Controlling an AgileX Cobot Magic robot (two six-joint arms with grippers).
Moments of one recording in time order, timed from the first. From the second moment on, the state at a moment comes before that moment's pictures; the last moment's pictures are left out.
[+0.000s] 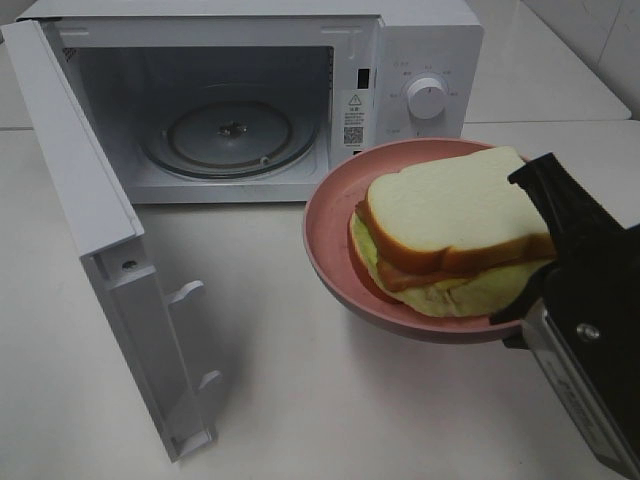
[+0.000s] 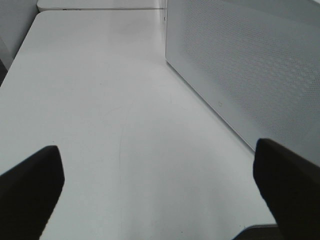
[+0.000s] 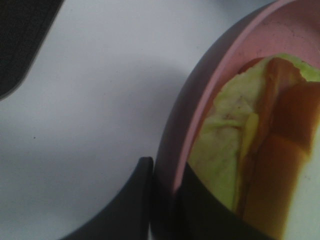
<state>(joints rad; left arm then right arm) 0.04 0.00 -0.52 -0.10 1.09 0.07 0.69 1.03 -0.58 -0.03 0.56 -1.42</state>
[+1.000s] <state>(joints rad) 0.04 0.00 -0.52 -0.10 1.09 0.07 0.69 0.83 -0.47 -0.41 0.74 -0.61</state>
